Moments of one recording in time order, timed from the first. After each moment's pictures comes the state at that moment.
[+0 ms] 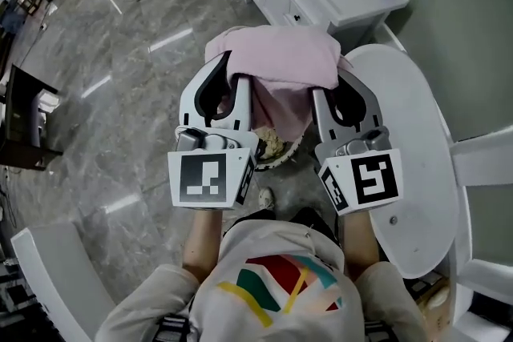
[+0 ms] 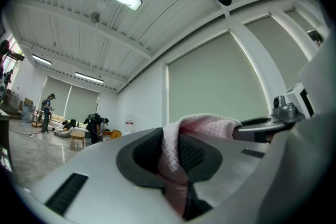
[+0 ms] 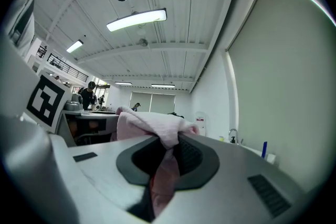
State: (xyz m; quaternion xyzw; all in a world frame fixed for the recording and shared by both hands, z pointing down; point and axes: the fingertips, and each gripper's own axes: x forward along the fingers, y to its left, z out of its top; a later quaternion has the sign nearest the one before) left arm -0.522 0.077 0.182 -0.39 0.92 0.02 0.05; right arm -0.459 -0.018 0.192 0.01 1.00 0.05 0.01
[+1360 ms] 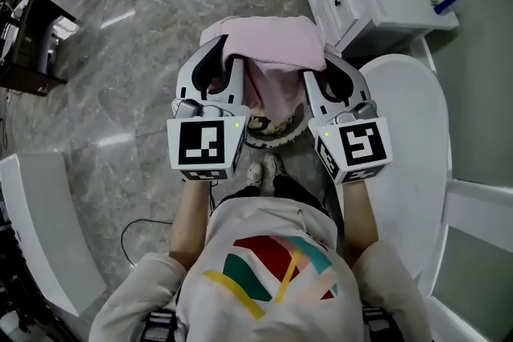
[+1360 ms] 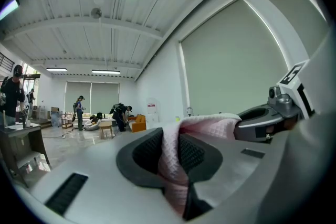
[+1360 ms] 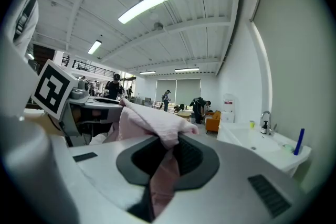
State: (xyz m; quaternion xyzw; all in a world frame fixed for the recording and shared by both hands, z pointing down) left arm -0.570 0.101 0.257 -0.29 0.96 -0.06 -0.03; right arm -0.531 -0.006 0.279 0.17 0.98 0.05 -0.08
